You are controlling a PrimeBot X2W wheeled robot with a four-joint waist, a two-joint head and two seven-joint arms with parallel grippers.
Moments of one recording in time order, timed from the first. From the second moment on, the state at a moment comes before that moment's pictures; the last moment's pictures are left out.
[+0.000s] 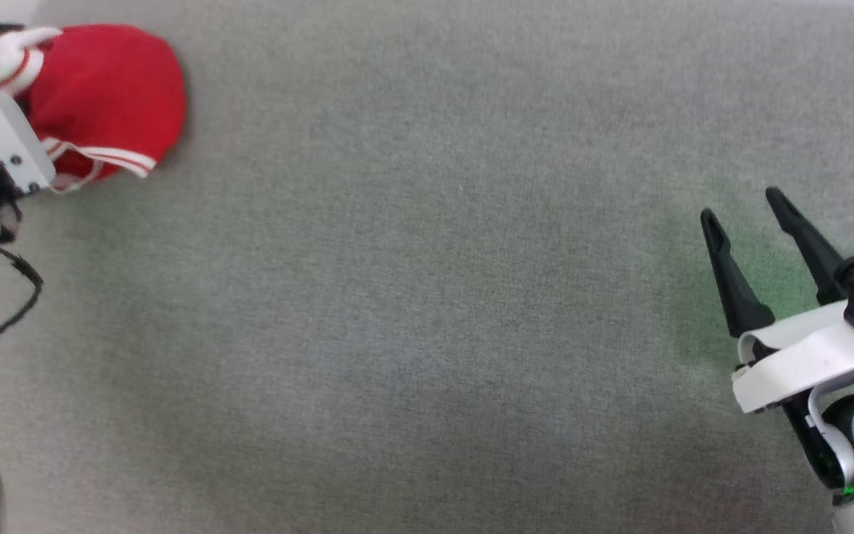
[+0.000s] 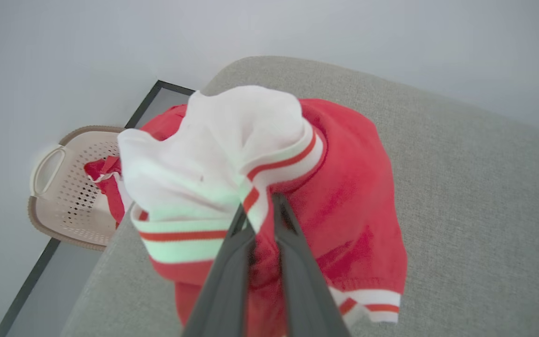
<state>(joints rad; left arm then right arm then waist) -1.20 0.46 -0.05 1.22 -0.41 -0.11 0.28 -0.35 -0.31 0.17 0.04 0.27 0.13 -0.07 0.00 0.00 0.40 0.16</state>
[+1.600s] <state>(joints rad) -0.87 0.54 -0.42 0.20 -0.57 -0.05 0.54 -0.15 -0.13 -0.11 0.11 0.20 0.13 -0.17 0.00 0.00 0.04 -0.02</state>
